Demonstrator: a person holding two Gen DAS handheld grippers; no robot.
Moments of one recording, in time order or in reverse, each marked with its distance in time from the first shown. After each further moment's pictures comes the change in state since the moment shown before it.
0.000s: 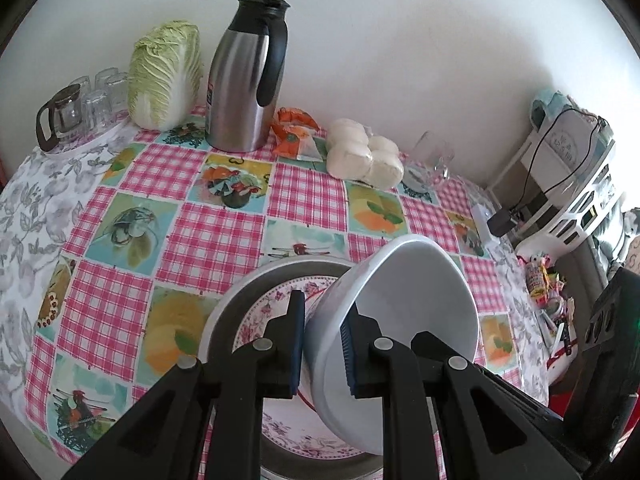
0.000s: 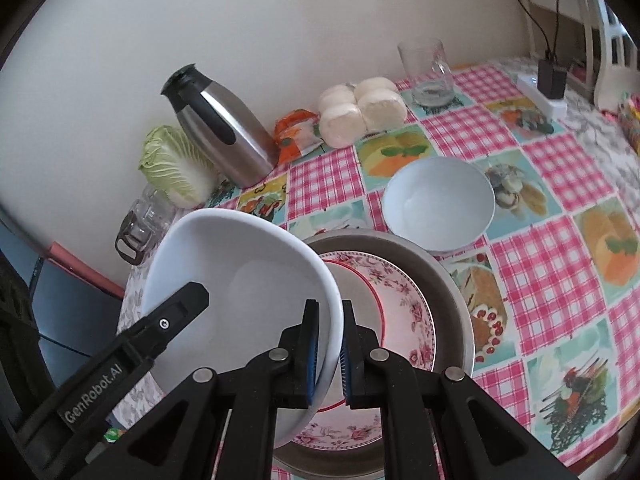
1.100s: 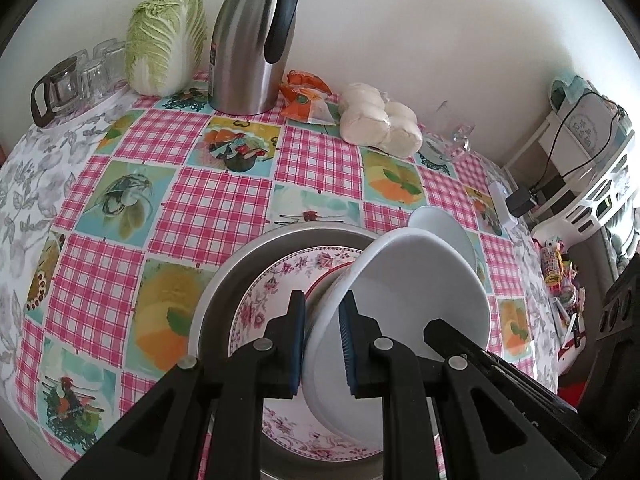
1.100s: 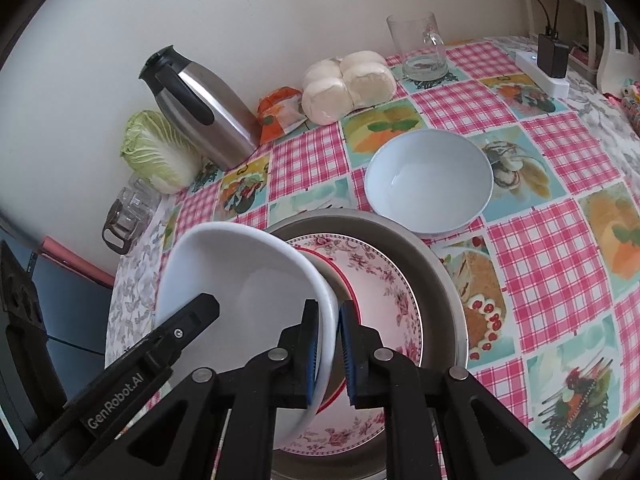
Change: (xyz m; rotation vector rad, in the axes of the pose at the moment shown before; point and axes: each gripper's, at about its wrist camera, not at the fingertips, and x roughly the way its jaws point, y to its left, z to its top) left arm 0.032 0.008 -0.007 -0.022 0.092 0.038; right arm 0.022 -0.014 0.002 -0.001 0.065 -0.025
